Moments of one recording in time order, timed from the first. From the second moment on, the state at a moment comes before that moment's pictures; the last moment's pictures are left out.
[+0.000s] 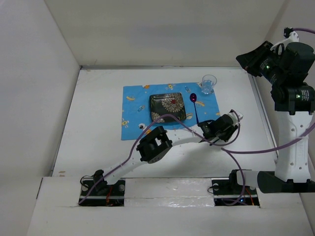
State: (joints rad) left arm -1.18 2.60 2.18 -0.14 -0.04 -0.31; right arm -0.01 1.27 1.88 -0.76 -0.24 0.56
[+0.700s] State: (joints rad) left arm -1.18 2.63 2.24 -0.22 -0.13 -0.23; right arm -0.01 1.31 1.95 -0.72 -0.26 0.61
